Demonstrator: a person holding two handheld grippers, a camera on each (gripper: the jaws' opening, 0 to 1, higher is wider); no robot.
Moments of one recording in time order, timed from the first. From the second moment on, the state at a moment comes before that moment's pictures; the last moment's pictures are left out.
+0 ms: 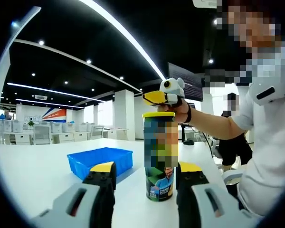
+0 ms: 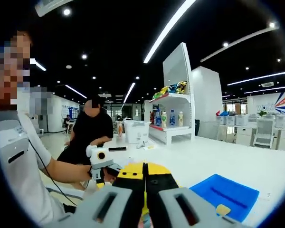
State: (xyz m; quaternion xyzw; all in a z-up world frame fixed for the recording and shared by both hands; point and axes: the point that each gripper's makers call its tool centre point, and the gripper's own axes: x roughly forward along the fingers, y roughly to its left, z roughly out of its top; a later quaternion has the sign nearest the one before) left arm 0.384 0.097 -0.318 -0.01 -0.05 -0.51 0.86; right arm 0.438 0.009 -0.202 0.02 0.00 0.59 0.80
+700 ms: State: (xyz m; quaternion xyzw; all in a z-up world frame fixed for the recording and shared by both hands) left arm 0.376 0.086 -0.332 0.00 -0.03 -0.52 0.85; right arm 0.421 0.023 -0.245 -0.08 0.05 0.59 0.80
